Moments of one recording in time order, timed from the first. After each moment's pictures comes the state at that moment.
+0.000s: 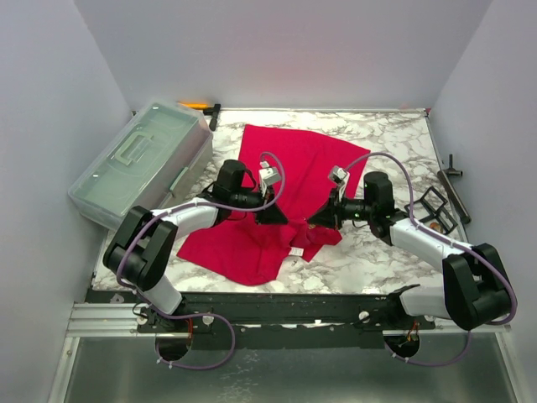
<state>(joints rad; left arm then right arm) -0.52 1.61 0.83 0.23 1.01 -0.07 0.33 1.30 0.57 0.25 -0.93 0.04</state>
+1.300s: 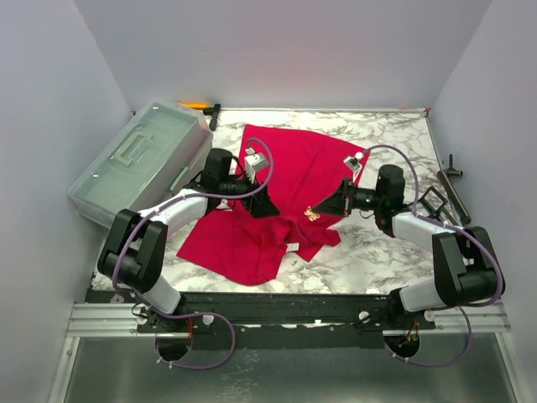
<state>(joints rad) -0.40 1.59 0.90 0.06 0.90 0.02 0.19 1.44 0.59 0.53 -1.15 0.55</state>
